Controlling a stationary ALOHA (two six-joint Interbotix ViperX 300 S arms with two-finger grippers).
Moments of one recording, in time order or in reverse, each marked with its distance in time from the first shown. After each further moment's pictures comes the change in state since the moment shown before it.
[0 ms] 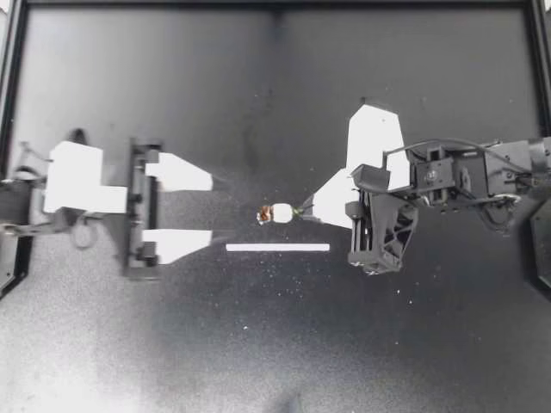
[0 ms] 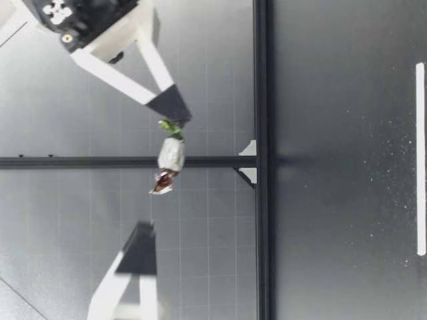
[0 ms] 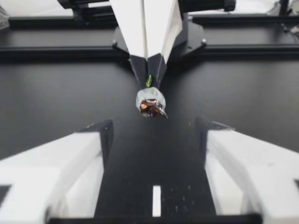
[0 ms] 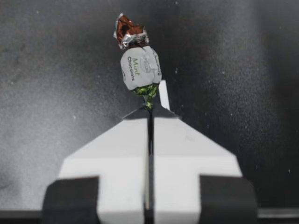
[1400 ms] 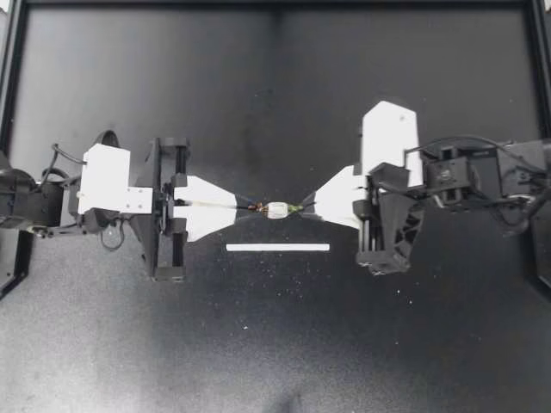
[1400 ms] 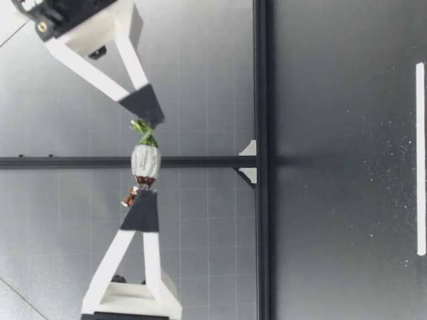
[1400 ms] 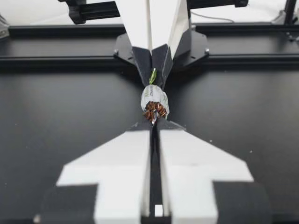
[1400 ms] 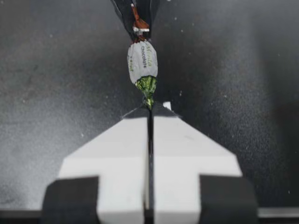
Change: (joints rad) left arm 0.002 0.075 -0.049 -0.002 -0.044 -0.002; right arm 0.003 -0.044 0.048 -0.011 -0.077 -0.005
